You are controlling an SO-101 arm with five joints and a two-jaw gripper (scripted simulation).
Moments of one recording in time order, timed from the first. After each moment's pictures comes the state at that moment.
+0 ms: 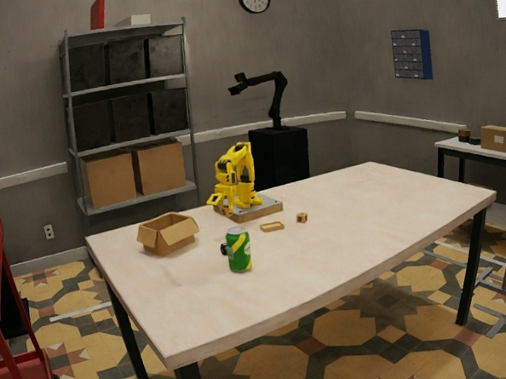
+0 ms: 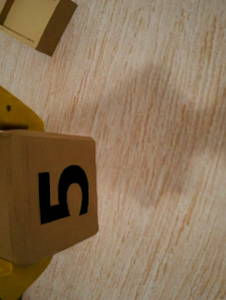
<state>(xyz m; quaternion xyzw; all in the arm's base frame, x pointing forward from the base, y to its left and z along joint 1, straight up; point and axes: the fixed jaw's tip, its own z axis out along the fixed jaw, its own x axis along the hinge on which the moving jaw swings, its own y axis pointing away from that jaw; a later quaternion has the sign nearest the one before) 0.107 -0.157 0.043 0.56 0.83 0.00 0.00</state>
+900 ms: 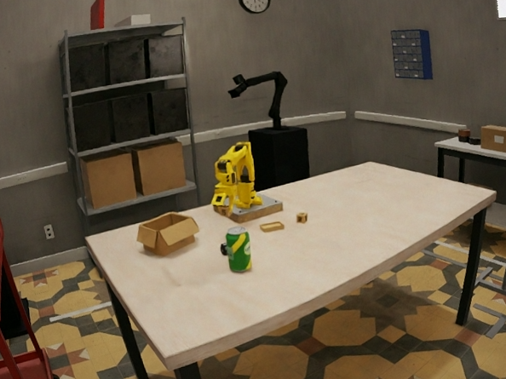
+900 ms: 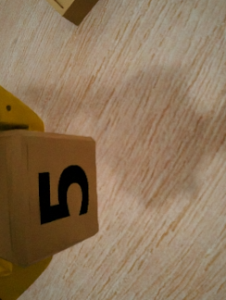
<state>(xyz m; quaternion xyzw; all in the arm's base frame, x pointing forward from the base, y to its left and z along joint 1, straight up) 0.104 -0.154 0.043 0.45 0.89 0.00 0.00</state>
